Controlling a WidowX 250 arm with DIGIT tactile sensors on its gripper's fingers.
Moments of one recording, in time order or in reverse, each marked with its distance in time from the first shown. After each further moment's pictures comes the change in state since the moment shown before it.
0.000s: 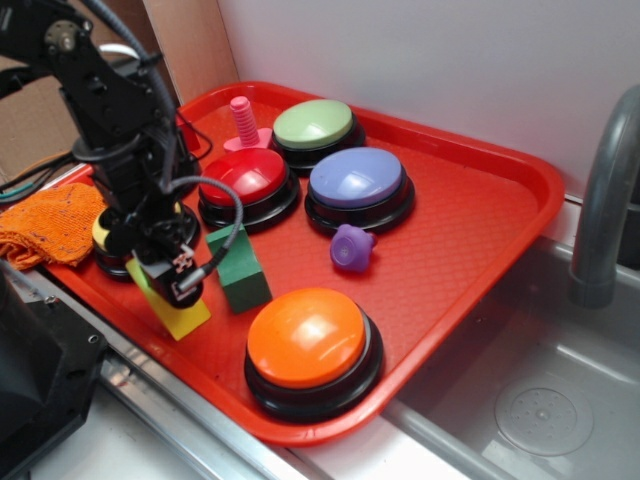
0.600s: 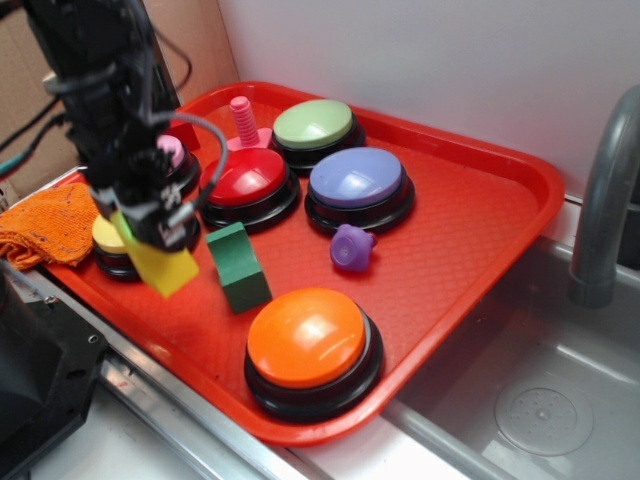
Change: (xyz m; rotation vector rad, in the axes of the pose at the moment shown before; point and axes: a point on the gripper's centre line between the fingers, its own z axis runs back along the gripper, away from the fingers) arm 0.010 -0.007 0.056 -0.083 0.005 0.139
